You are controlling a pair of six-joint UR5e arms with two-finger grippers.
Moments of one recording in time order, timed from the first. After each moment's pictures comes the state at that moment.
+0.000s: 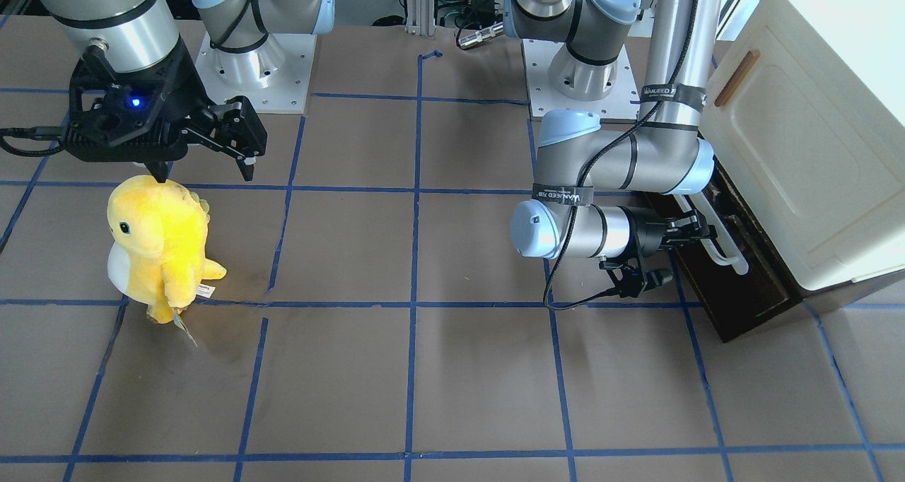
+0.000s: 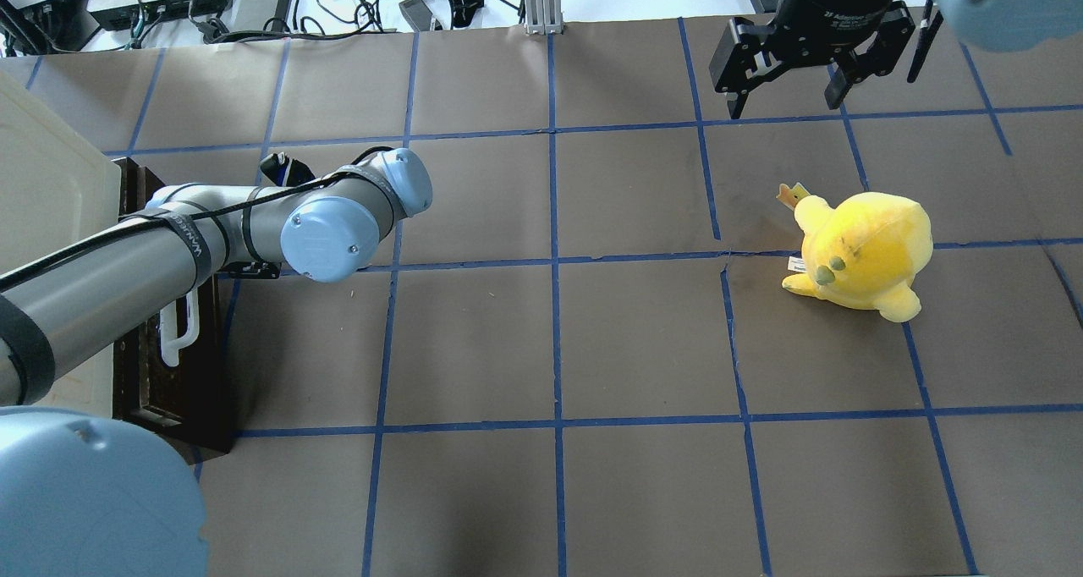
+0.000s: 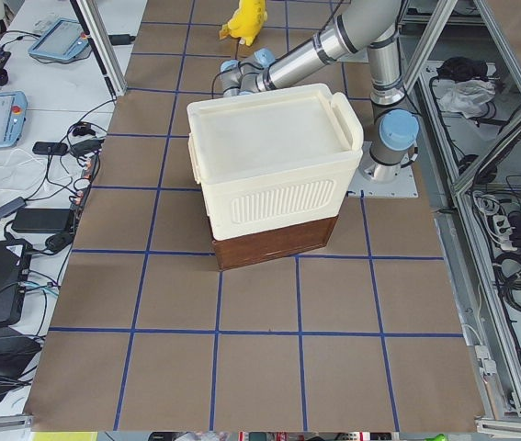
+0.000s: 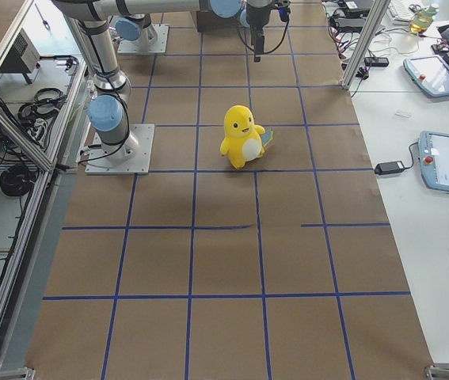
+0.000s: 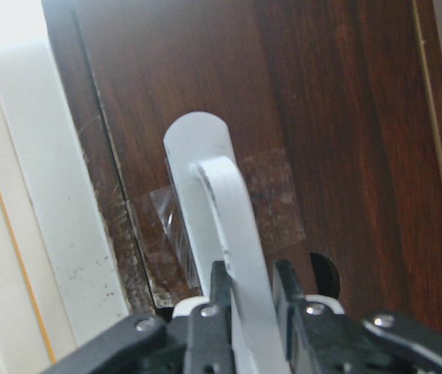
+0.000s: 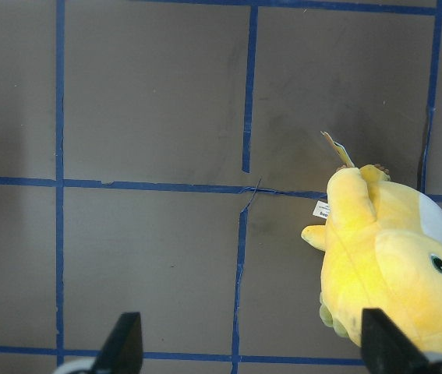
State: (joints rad) left arm -1.67 -2.01 -1.86 -1.51 2.77 -0.51; right arm 1.60 -1.48 1.44 -1.57 -1.58 -0.02
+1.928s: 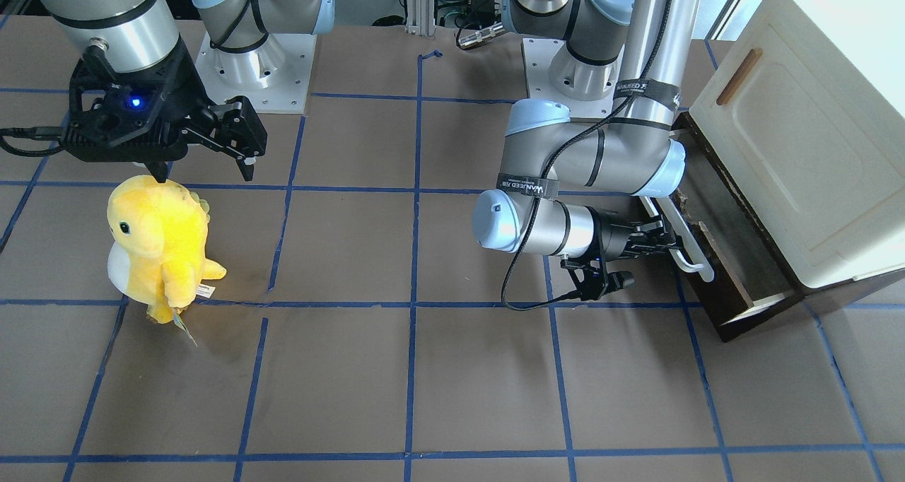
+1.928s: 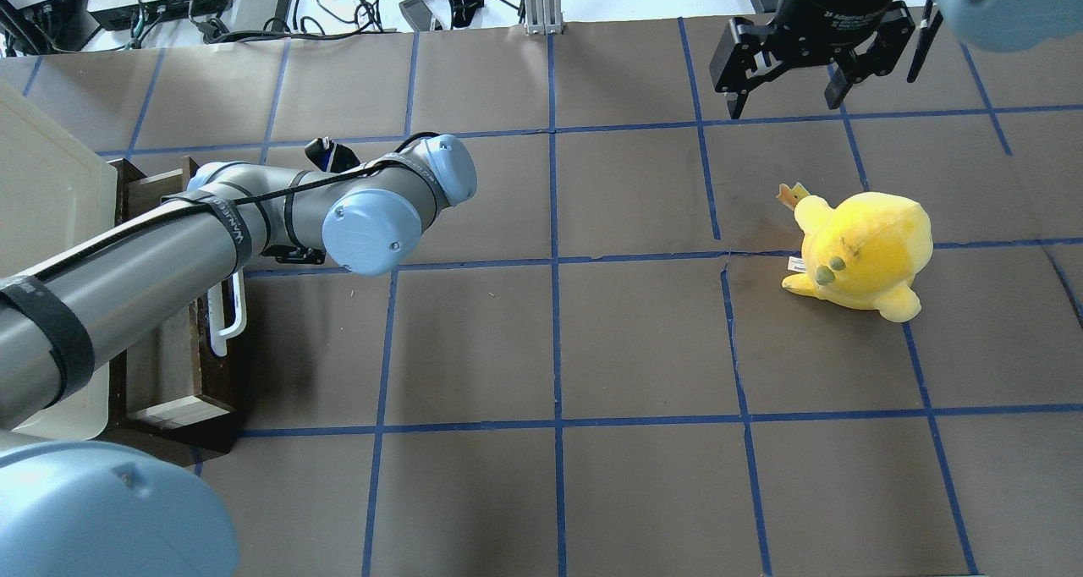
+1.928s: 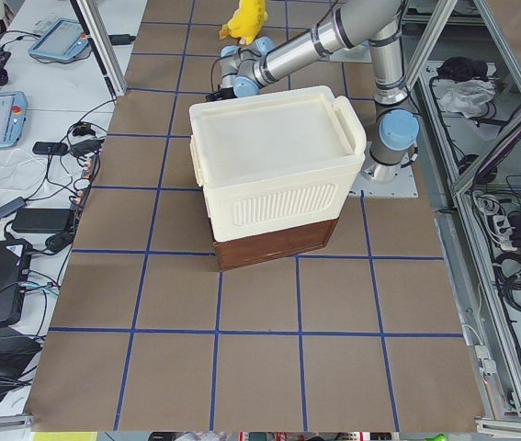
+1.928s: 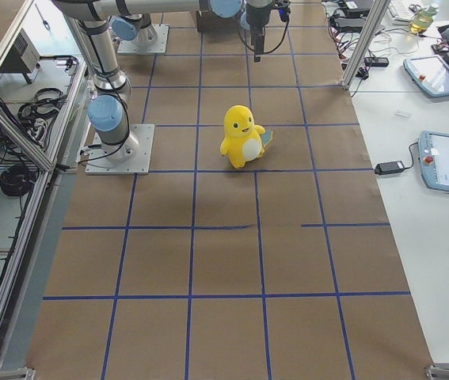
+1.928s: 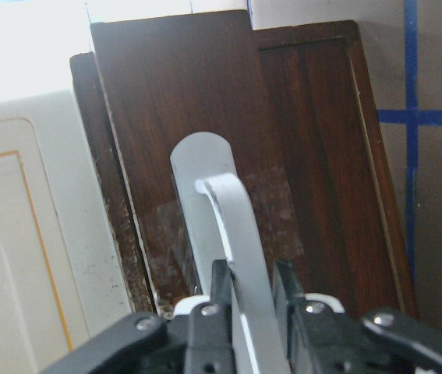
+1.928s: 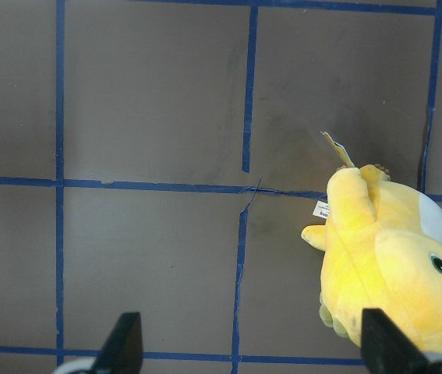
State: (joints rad) left arm -1.76 -2.02 -1.80 -1.51 2.70 -0.51; right arm 1.60 -1.48 1.44 -1.57 -1.58 -0.02
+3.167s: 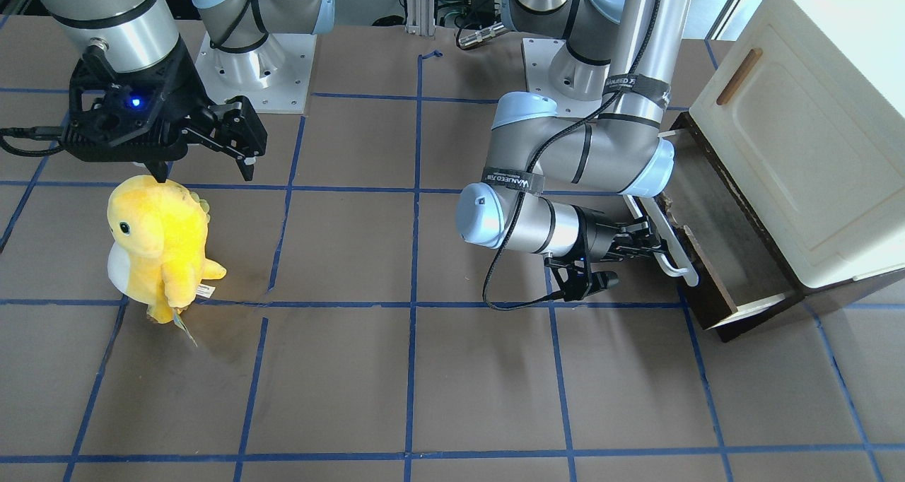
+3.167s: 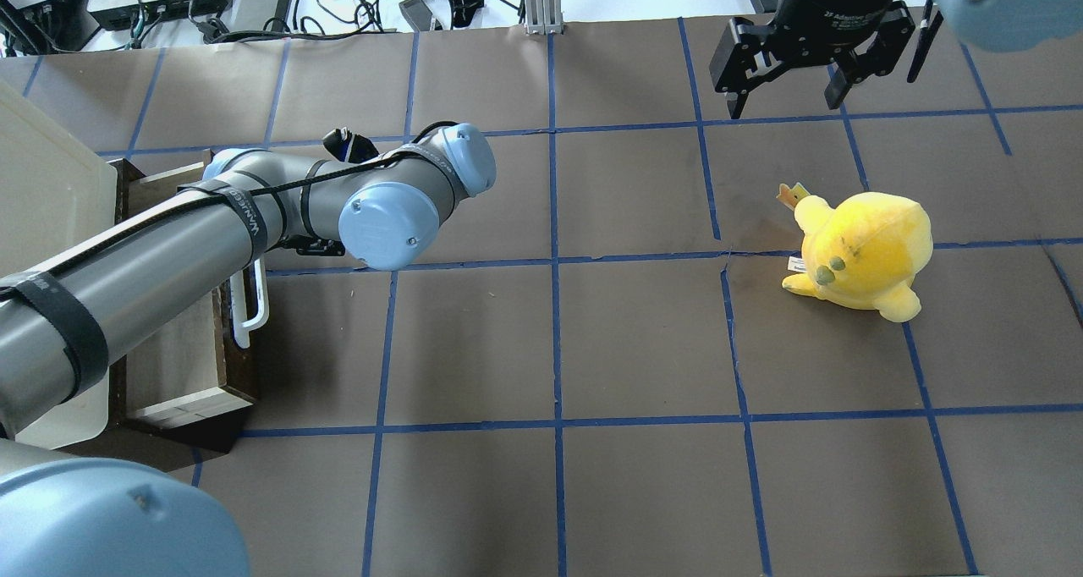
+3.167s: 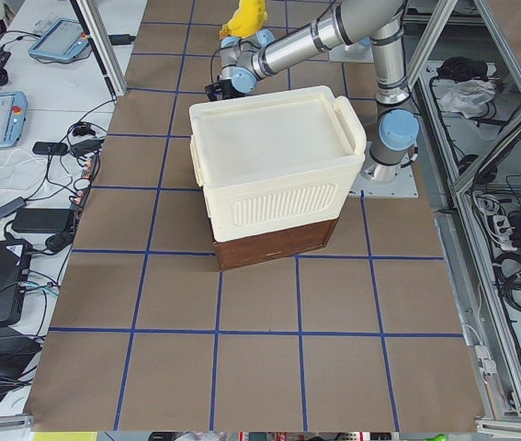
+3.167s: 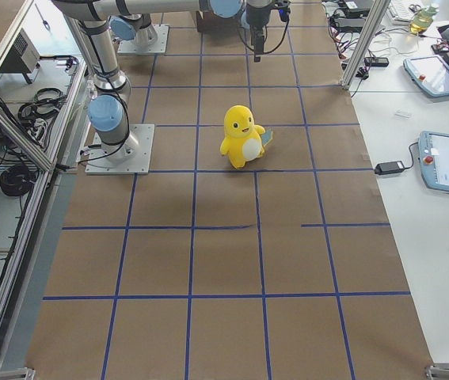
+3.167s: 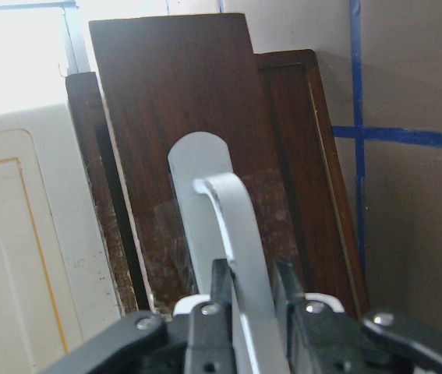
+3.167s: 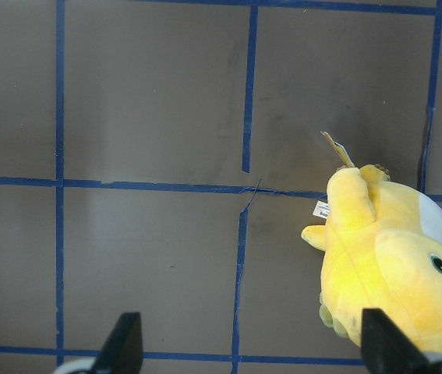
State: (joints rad) left arm -1.80 -2.02 -1.76 -1.51 2.66 -0.51; right arm 1.60 -1.48 1.44 -1.57 -1.58 -0.02
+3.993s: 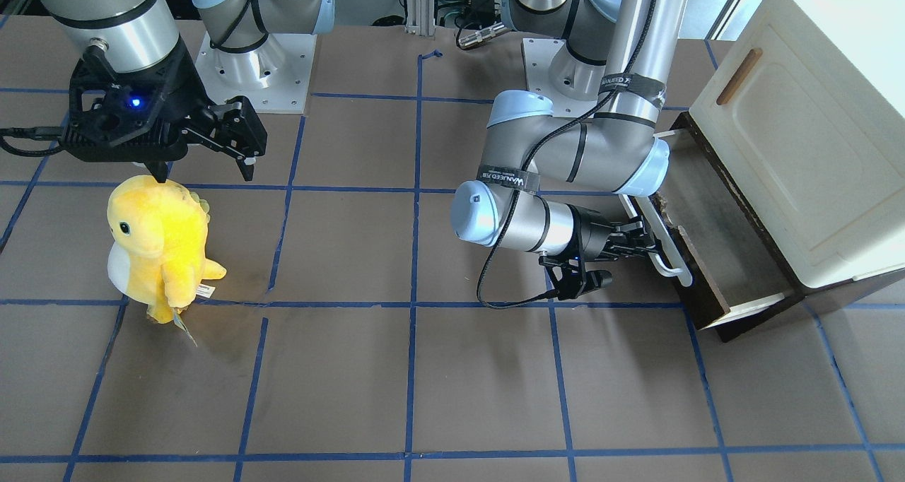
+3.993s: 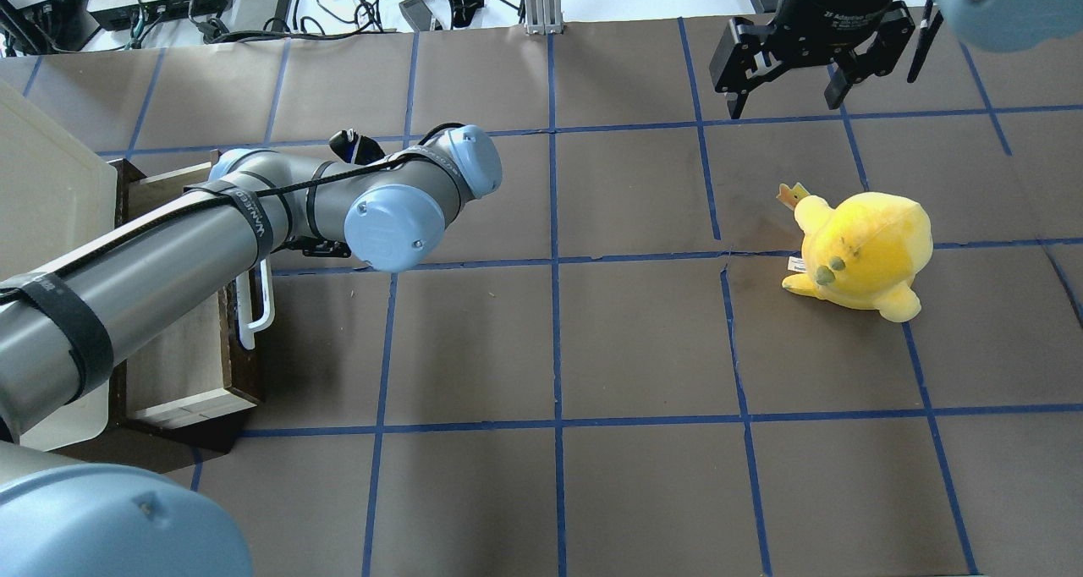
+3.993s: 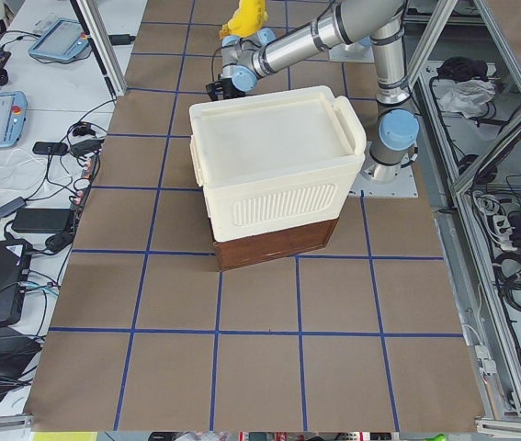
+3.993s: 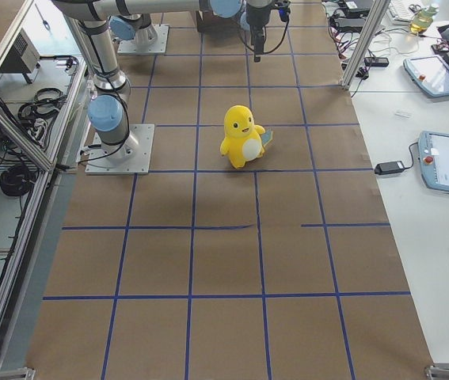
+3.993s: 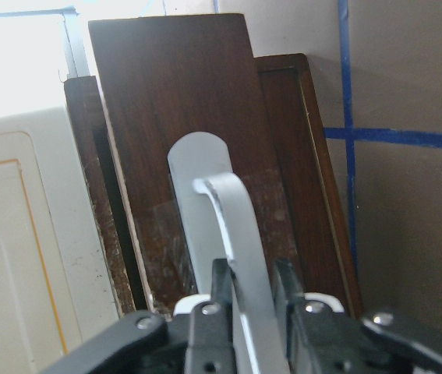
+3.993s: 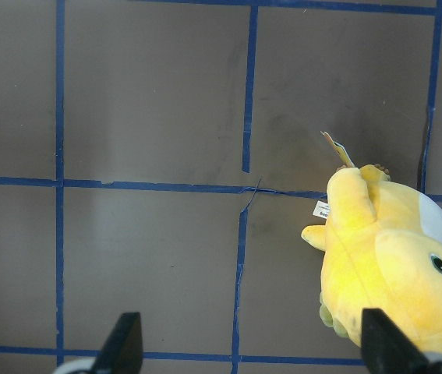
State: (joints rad) left arm -1.81 -2.02 -1.76 -1.51 2.65 -0.51; right arm 1.60 -1.48 1.44 -1.57 -1.58 -0.02
